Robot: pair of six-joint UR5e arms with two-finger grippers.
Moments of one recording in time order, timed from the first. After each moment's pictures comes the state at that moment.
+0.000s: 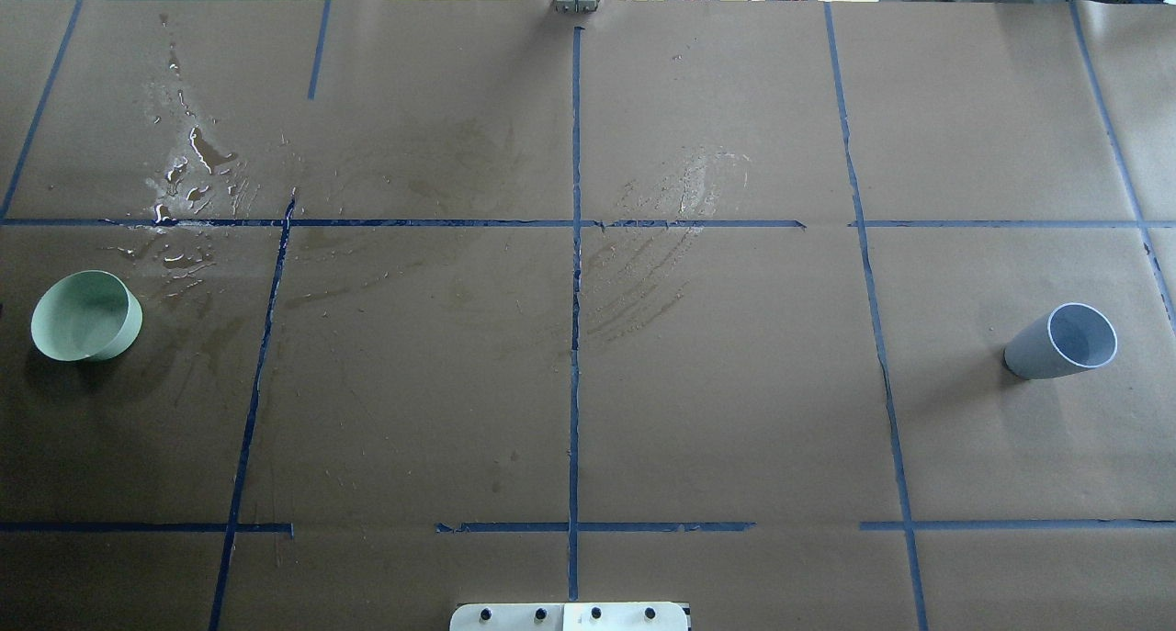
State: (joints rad) left arm -1.14 -1.38 -1.54 -2.43 -2.26 -0.82; right arm 1.55 -1.67 1.82 -1.61 2.30 -0.05
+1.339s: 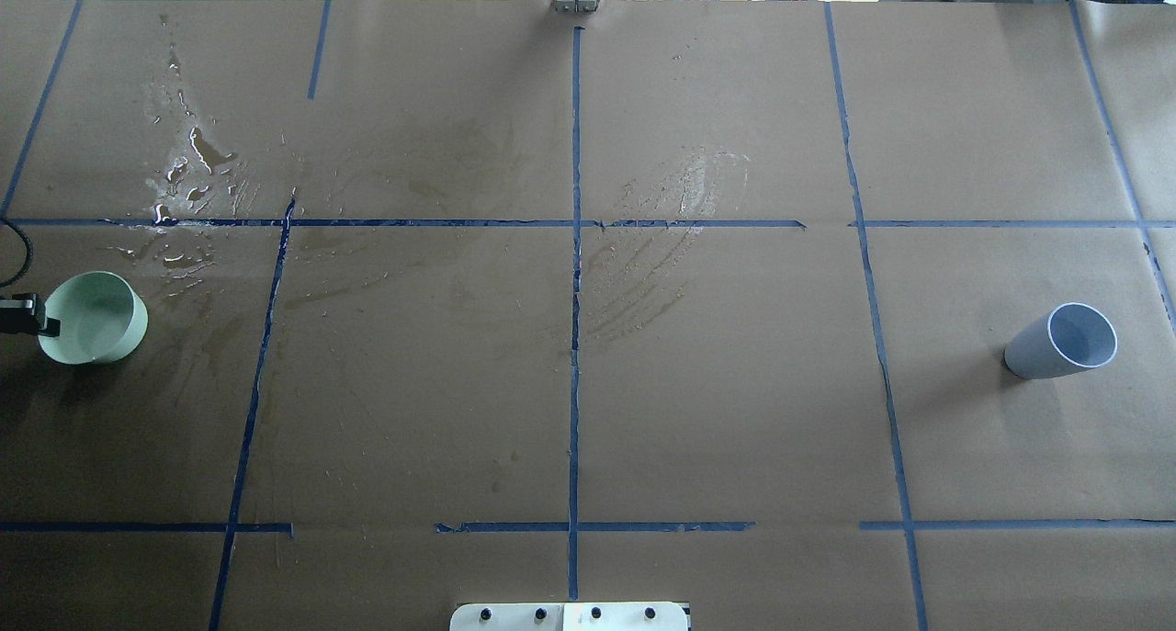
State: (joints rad) left arm -1.02 -1.45 -1.52 -2.46 -2.23 -1.01; right arm 1.55 -1.68 1.82 -1.61 2.30 -0.05
